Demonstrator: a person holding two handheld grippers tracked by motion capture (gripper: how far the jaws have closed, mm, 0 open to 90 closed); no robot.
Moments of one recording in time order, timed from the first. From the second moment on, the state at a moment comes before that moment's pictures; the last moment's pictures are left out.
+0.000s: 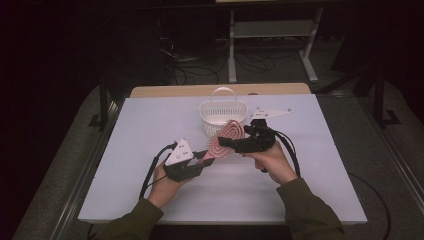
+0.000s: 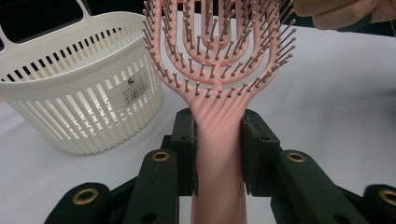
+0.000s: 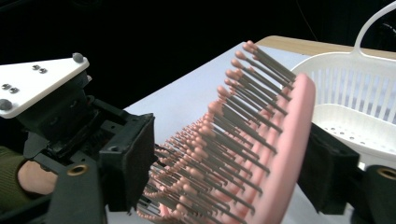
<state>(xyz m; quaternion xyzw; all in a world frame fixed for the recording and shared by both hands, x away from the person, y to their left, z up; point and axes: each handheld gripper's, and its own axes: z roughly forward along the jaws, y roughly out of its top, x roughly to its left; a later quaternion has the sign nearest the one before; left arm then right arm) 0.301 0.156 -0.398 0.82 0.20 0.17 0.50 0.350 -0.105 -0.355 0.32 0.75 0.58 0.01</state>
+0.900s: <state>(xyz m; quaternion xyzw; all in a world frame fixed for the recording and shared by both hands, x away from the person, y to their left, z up) 0.301 0.153 -0.401 0.83 0.19 0.18 0.49 0.351 -0.105 -0.358 0.31 0.75 0.58 -0.01</state>
